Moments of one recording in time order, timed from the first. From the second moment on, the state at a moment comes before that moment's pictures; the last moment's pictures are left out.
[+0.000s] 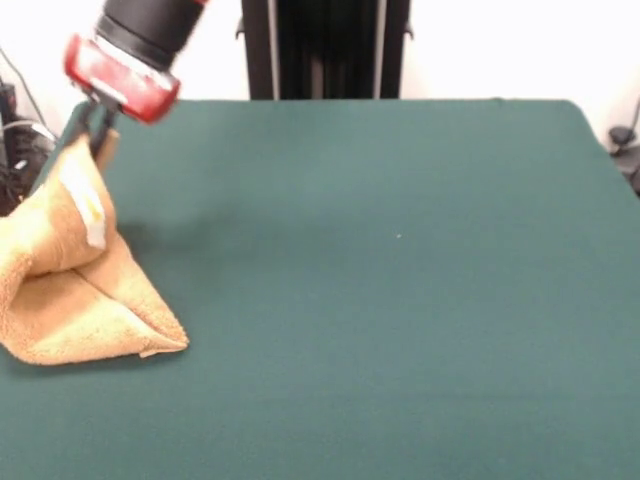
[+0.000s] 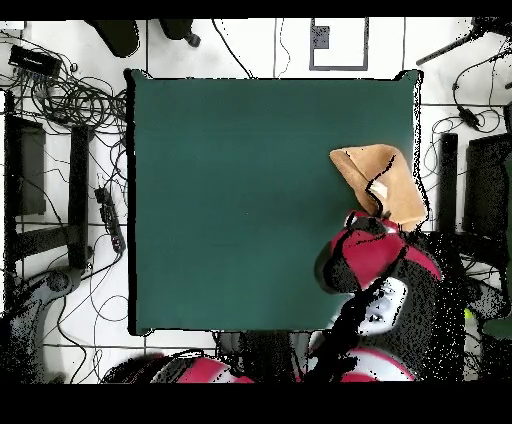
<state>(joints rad) -0.07 -0.37 -0.52 1.49 -0.66 0.00 2.44</state>
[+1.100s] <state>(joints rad) 0.24 -0.01 -0.80 1.52 0.04 -0.17 2.47</state>
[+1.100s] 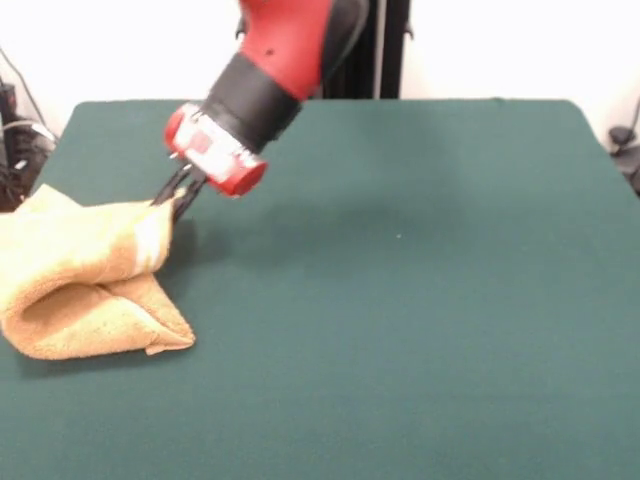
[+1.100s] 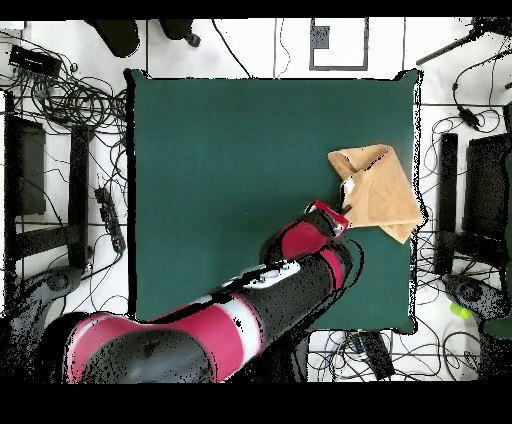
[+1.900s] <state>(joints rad) 0.41 -0.39 -0.81 1.56 0.20 0.53 2.47</state>
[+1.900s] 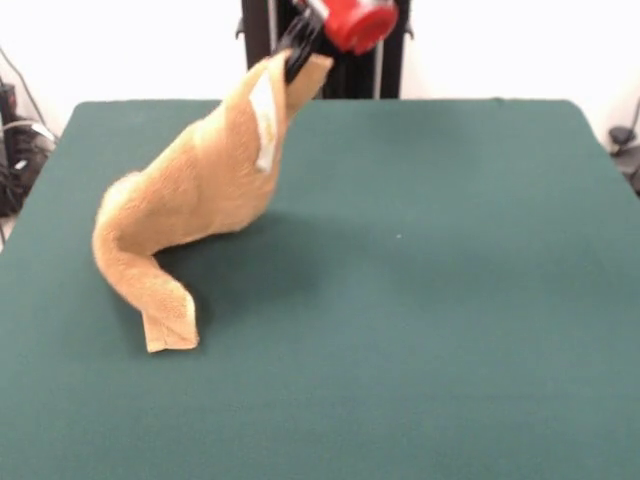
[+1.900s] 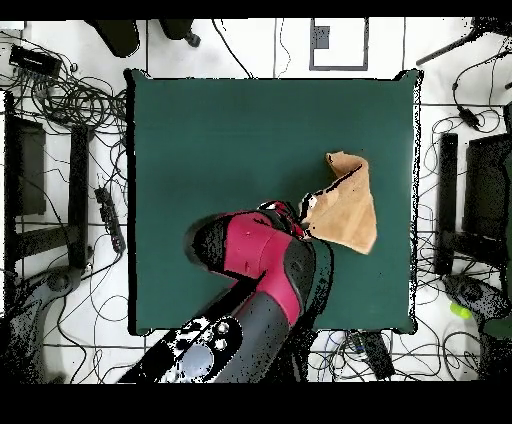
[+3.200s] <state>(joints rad) 0.35 -0.36 -0.72 1.45 0.40 0.55 2.47</state>
